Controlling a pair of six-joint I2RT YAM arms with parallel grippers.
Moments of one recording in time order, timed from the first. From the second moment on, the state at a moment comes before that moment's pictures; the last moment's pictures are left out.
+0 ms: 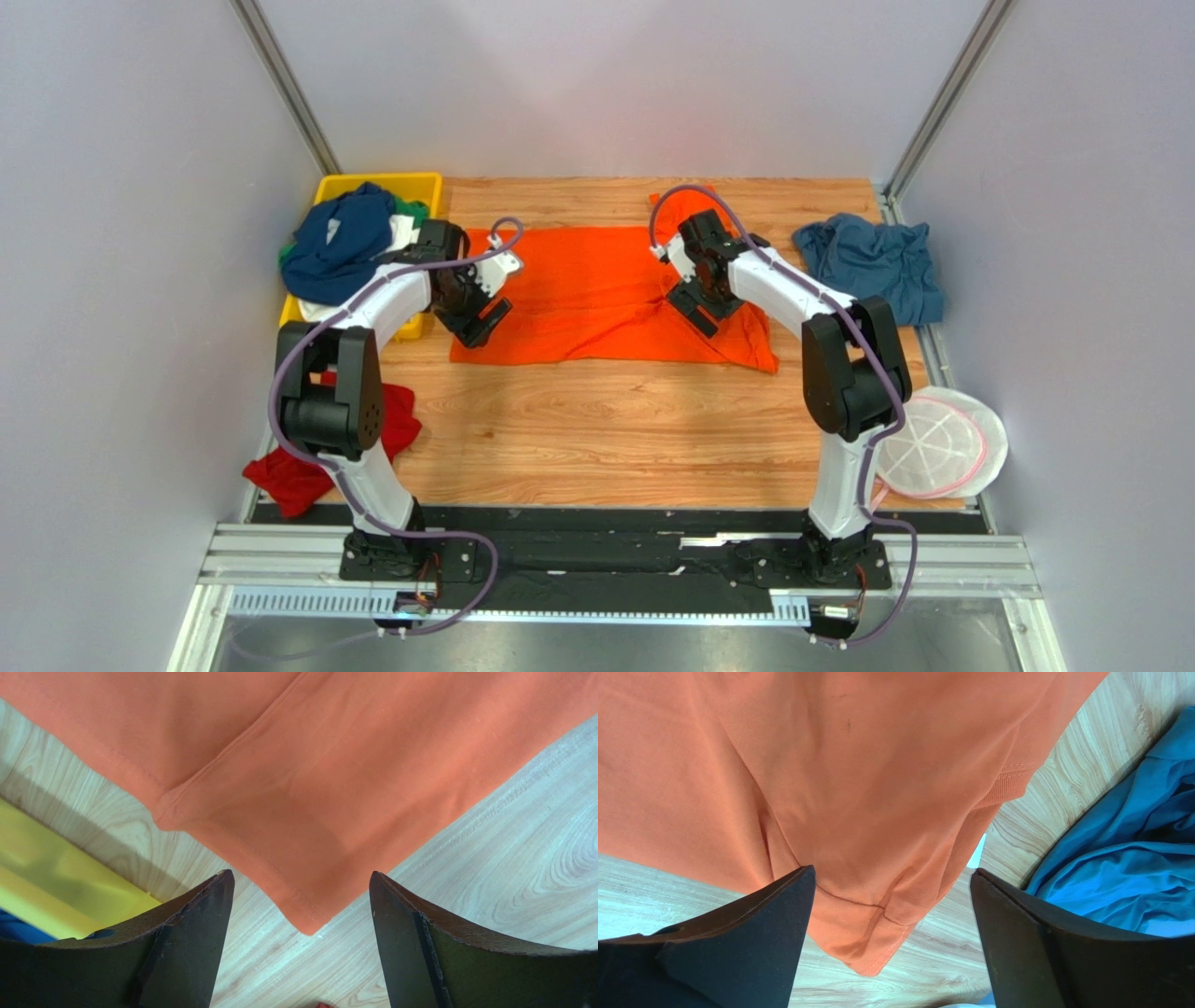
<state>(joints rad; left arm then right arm) -0.13 1.75 1.23 -0.63 0.23 0.69 0.39 1.95 1.49 -0.72 0.26 -0.43</state>
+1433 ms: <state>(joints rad) -0.24 1.90 1.29 -0.65 0.03 0.72 0.35 1.90 1.28 -0.53 0.20 -0.46</state>
